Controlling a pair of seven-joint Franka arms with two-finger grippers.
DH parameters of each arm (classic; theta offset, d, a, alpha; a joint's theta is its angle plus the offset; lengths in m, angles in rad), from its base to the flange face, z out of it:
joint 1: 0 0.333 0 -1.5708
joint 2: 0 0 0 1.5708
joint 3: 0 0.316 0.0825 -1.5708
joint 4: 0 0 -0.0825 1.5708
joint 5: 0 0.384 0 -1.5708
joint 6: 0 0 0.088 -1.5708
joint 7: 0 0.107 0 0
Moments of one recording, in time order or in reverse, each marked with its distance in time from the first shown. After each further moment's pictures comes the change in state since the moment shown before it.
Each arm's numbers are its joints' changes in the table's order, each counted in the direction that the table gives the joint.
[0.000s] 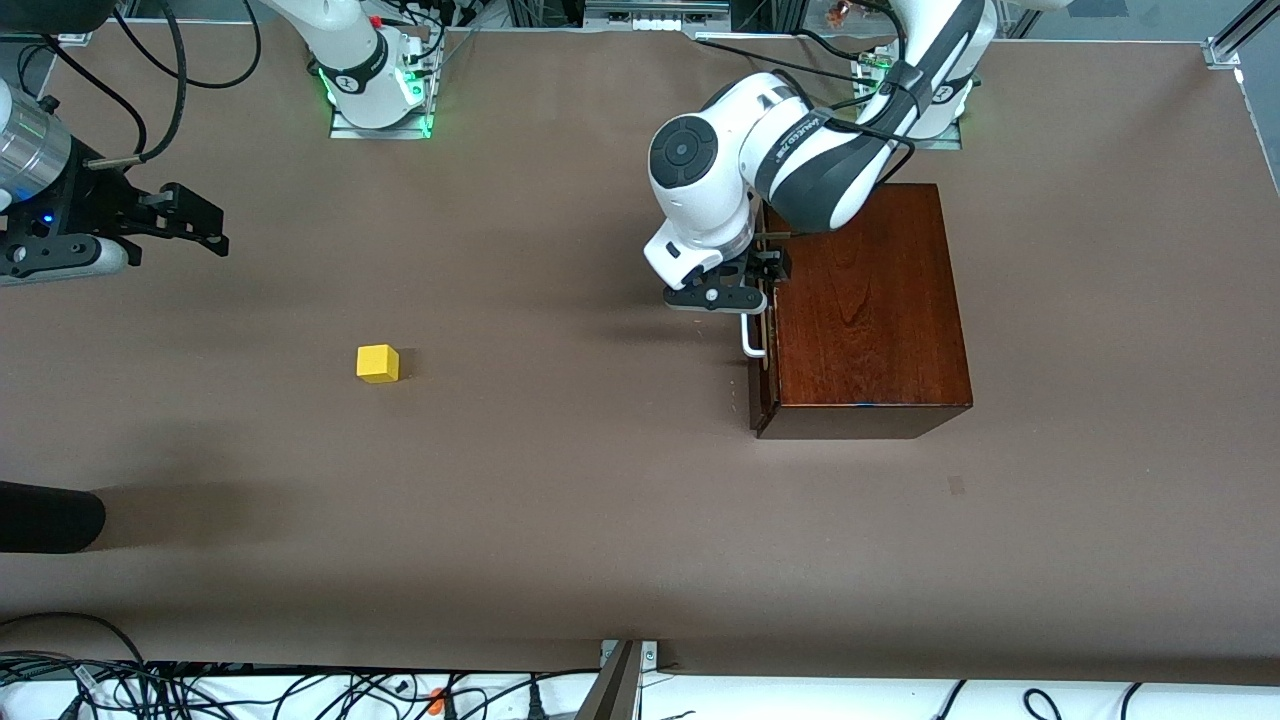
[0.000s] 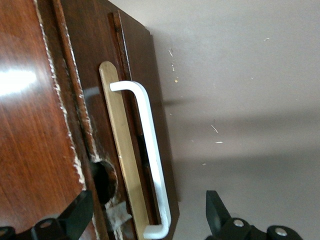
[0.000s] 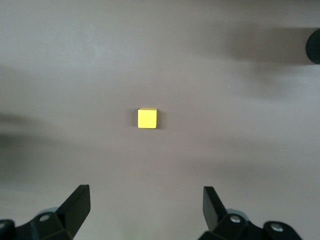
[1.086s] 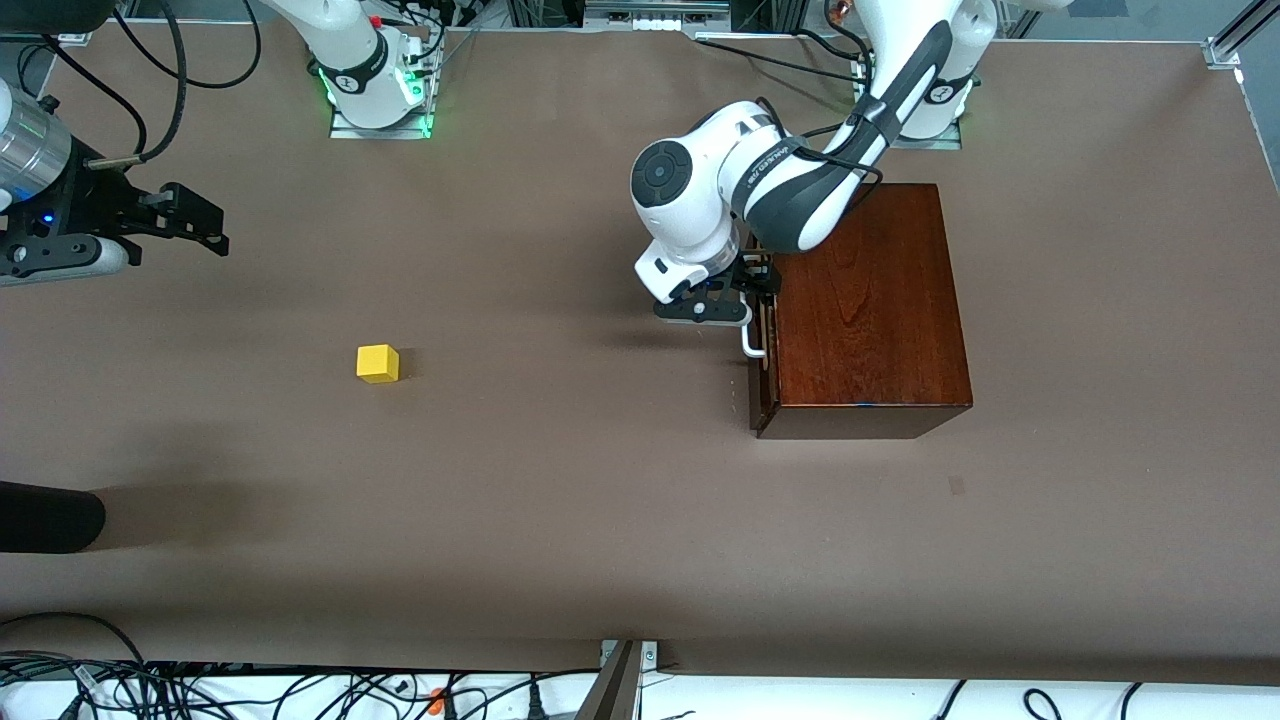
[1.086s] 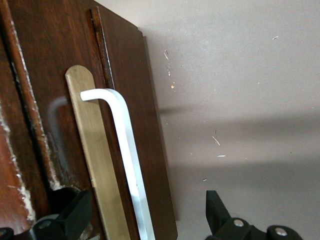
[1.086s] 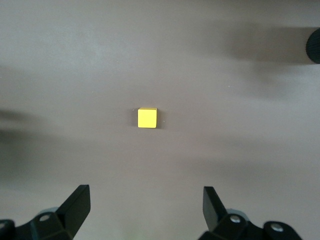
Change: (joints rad) left arm -0.024 0.071 0.000 -0.004 0.060 -0.041 -0.051; right arm 0.000 0.000 0.000 0.000 0.000 0.002 0.000
